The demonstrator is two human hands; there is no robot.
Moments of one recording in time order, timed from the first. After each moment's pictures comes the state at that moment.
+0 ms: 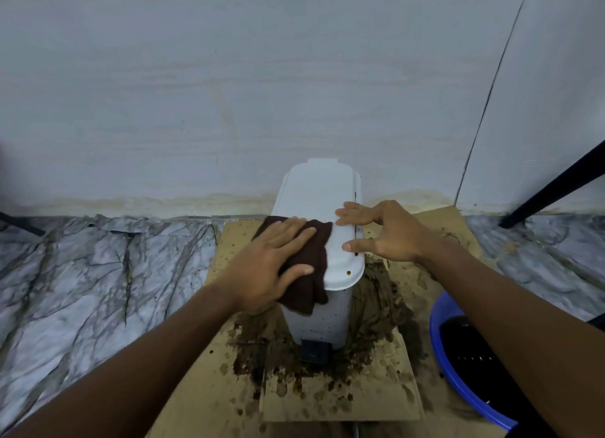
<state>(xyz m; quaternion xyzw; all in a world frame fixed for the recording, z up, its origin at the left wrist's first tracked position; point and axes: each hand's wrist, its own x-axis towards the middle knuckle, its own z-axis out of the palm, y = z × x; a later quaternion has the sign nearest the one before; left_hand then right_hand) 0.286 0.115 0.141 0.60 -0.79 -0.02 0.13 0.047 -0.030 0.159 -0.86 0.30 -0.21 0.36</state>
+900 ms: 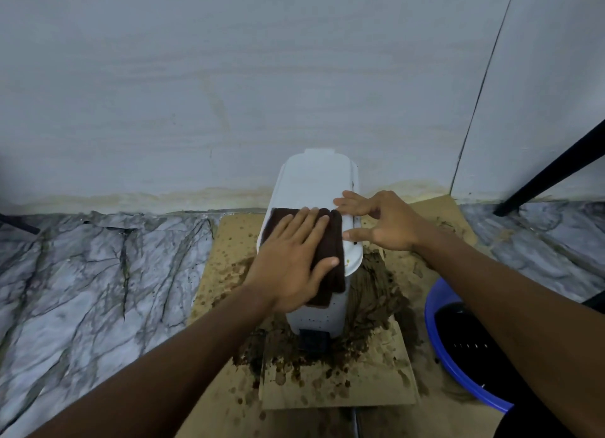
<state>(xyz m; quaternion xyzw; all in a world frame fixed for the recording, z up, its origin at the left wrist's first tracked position) 0.237 0.108 0.125 0.64 -0.76 0.07 0.13 0.042 -0.029 0.157 -0.85 0.30 -0.21 0.37</state>
